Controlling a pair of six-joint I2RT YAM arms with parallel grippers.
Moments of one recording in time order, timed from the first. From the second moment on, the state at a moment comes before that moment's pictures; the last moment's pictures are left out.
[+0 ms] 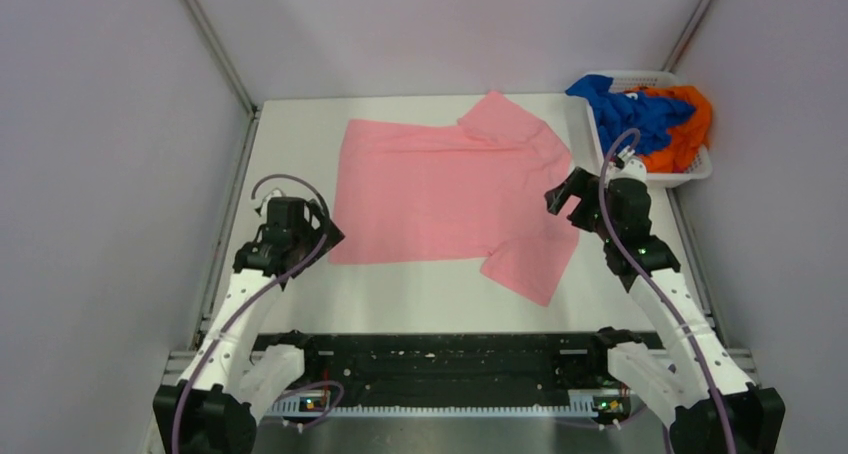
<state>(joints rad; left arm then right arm) -0.11 0.94 0.75 -0.67 -0.11 -0.74 0.16 0.86 0.69 -0.27 0.02 0.54</state>
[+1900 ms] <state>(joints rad) -0.11 1.30 0.67 -0.48 -0.12 -0.89 0.59 1.03 0.60 -0.66 0.15 0.67</state>
